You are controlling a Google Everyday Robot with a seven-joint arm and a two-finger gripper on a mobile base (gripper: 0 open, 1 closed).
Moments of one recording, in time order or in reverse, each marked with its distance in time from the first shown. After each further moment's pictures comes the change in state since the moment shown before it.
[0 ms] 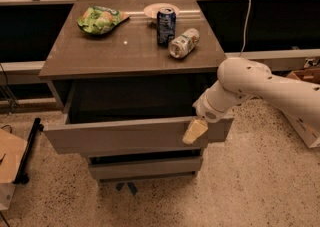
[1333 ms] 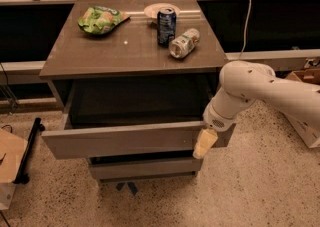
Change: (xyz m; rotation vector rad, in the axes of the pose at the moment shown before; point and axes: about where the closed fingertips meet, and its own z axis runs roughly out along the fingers) arm 0.042 0.033 -0.004 -0.090 0.145 0.057
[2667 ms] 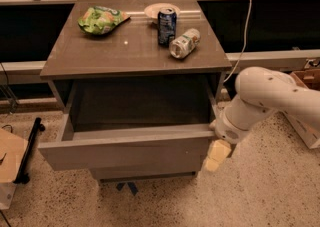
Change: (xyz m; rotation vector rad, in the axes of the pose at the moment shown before) arm 0.041 0.034 -0.017 -0.039 0.013 0.056
